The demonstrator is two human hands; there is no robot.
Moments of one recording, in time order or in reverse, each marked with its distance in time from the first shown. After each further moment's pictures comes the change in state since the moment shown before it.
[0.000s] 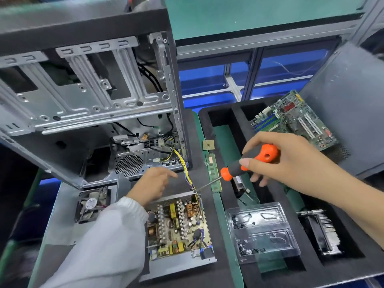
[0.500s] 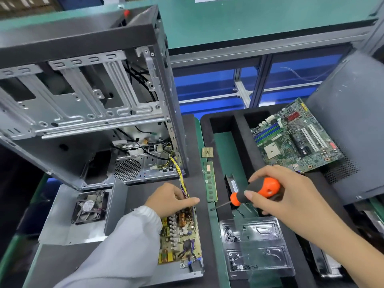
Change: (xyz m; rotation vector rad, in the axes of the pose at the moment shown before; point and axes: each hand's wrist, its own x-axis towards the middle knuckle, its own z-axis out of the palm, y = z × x) left_hand 0.011 -0.002 0.047 0.392 -0.046 -0.019; right_hand -0.021 0.045 0.005 -0.027 0.112 0.023
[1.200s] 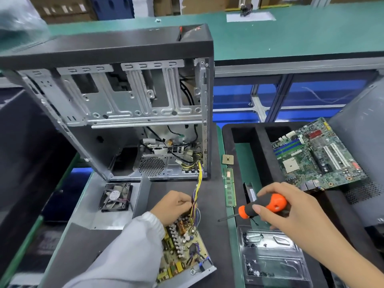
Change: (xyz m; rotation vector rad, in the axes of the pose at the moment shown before) left_hand -0.034 -0.041 -0.013 -0.172 0.022 0.145; right_hand -0.011 -0.015 0.033 -0.054 -0.052 0.014
